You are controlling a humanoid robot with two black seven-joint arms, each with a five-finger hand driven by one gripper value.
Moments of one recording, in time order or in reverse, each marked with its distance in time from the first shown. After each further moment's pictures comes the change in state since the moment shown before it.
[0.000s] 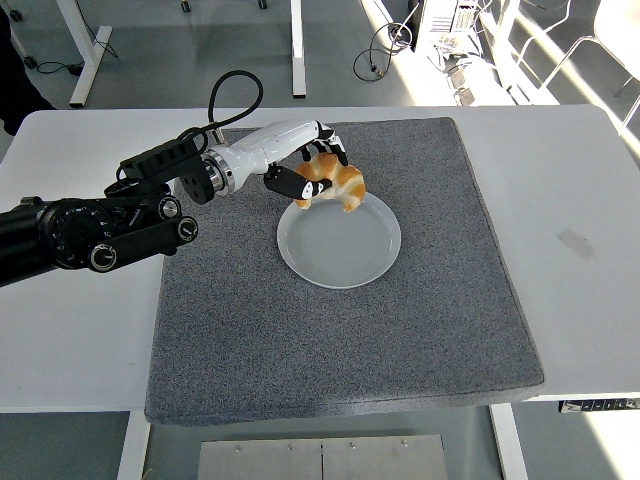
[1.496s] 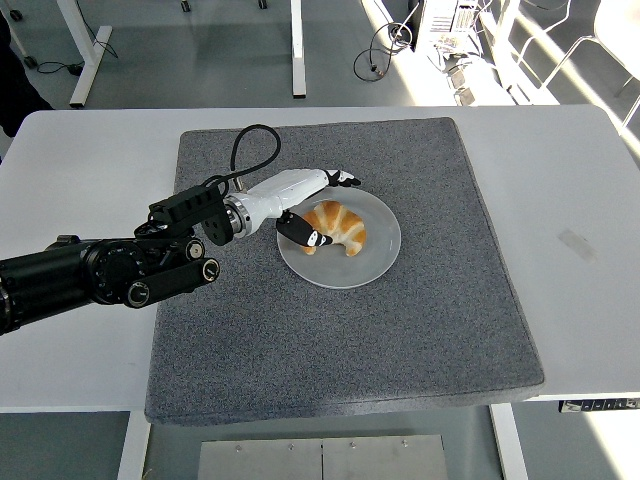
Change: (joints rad) left arm 0.099 -0.104 0.039 0.118 0.030 0.015 -0.003; right arm 0.000 0.000 0.000 0.000 0.000 0.000 0.000
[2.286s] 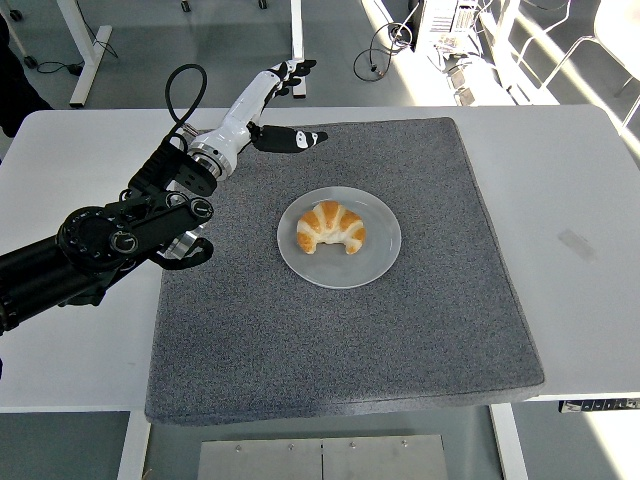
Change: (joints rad) left arm 0.066 0.011 -0.329 0.000 -0.358 0.182 -0.072; right arm 0.000 0.000 0.000 0.000 0.000 0.000 0.000
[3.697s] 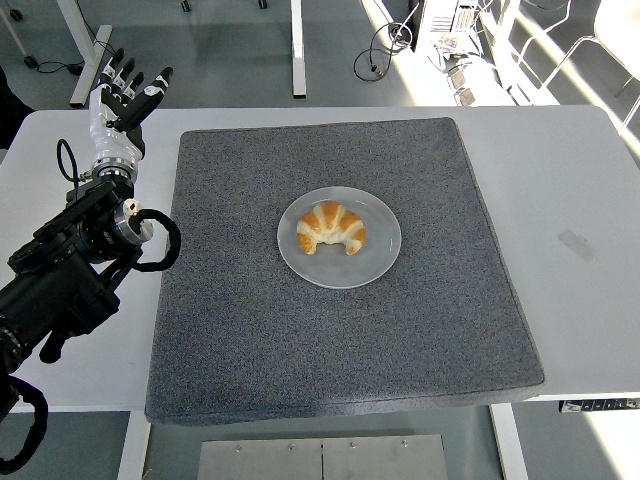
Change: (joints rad) left arm 0.191 -0.074 -0.549 0.313 -0.556 -0.188 -0.266; right arm 0.000 0.000 0.000 0.000 0.000 0.000 0.000
